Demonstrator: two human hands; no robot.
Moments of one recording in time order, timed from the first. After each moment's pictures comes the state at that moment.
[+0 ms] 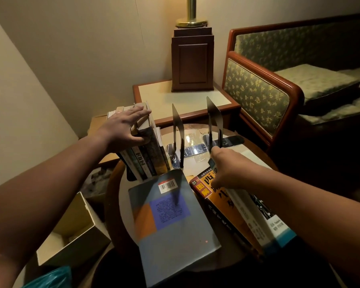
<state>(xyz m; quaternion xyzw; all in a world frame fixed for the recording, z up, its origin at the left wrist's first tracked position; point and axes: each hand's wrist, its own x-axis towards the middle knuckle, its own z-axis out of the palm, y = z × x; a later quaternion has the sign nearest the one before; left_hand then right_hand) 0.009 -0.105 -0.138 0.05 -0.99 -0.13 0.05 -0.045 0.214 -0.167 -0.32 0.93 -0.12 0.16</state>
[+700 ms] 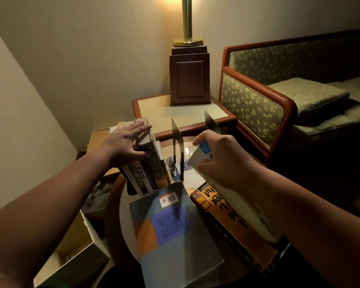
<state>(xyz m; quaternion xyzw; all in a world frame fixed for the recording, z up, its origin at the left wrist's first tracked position) 0.007 -0.107 -0.139 0.05 -0.99 -0.10 0.05 -0.018 0.207 -0.102 -0.41 0.85 -0.34 -0.03</state>
